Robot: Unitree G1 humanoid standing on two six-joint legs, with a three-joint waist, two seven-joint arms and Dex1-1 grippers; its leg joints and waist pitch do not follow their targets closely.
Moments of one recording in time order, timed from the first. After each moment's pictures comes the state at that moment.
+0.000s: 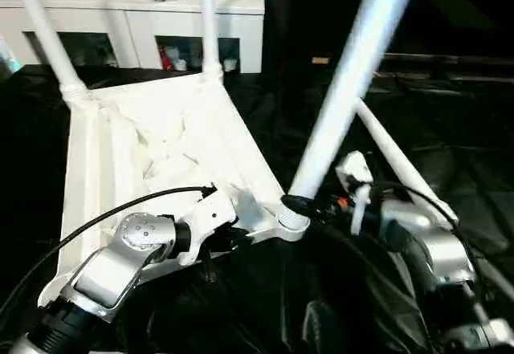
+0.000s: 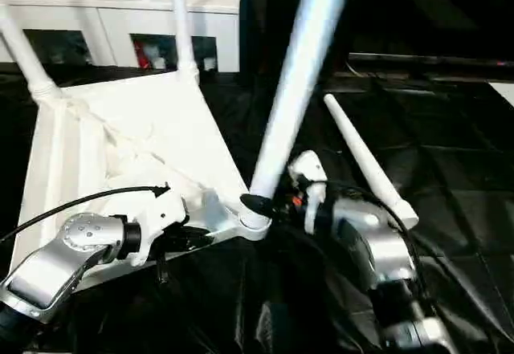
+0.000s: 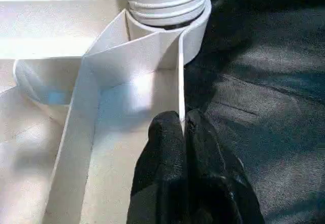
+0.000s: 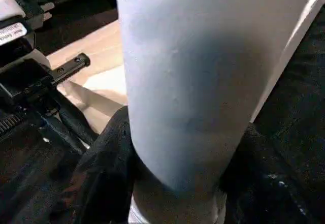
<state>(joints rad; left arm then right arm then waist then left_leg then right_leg) -0.29 0.53 -0.37 -0.04 -0.12 0.44 -0.90 -0.37 -0.31 0.09 0.33 0.36 0.29 0.98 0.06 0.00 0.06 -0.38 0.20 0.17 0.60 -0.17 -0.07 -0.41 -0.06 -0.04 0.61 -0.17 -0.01</state>
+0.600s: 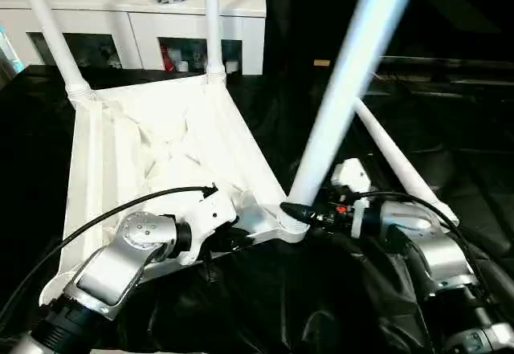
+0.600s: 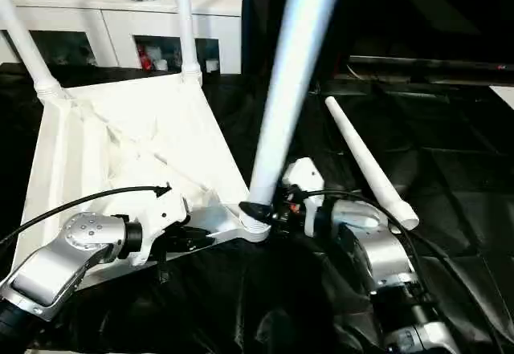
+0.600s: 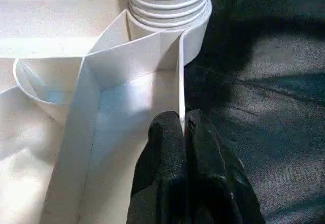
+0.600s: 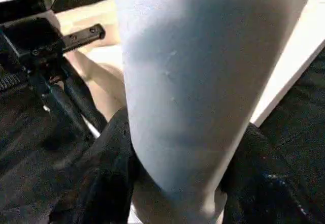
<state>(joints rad) -0.30 0.53 -0.37 -0.01 -0.12 0.43 -0.91 -0.40 -0.35 0.19 0.32 0.24 0.17 1.02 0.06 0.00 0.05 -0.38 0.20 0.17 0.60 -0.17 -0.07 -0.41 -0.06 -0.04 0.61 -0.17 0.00</state>
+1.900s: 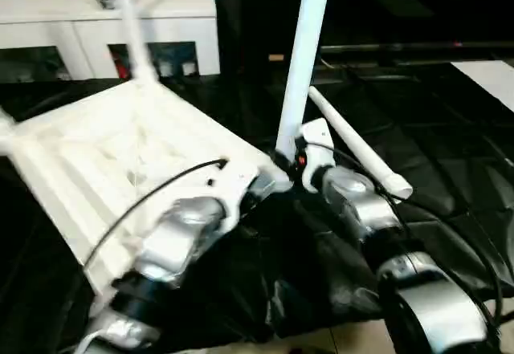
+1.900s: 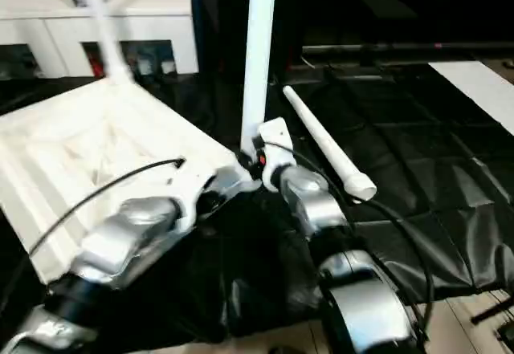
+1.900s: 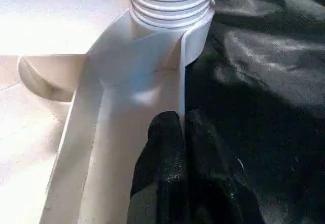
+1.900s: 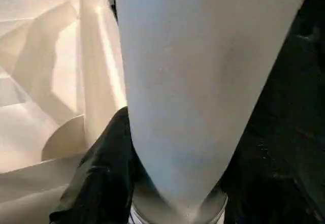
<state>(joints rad) -0.46 0.15 -0.28 0.16 0.00 0.73 -0.41 -0.78 -0.05 0.08 0.93 0.11 0.05 0.38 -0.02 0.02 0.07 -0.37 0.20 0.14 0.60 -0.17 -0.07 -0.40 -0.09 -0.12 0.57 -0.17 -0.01</state>
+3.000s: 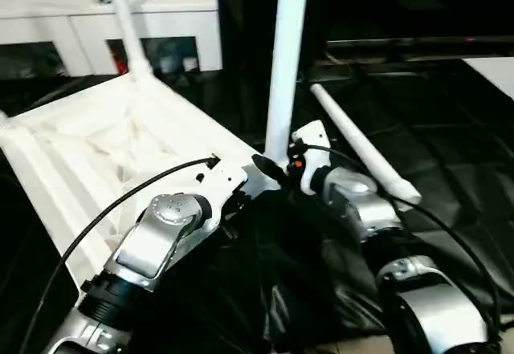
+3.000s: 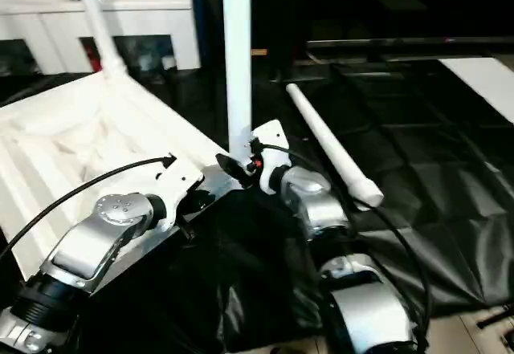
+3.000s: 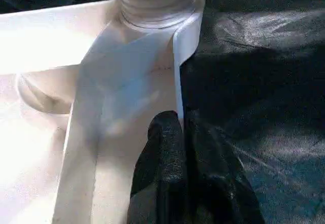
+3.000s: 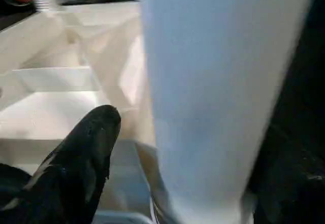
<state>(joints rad) -0.41 0.34 -0.32 0.07 -0.01 0.61 -0.62 -0.72 -0.08 0.07 0.80 0.12 0.03 0.70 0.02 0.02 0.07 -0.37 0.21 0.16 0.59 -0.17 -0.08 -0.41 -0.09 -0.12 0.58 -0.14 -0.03</state>
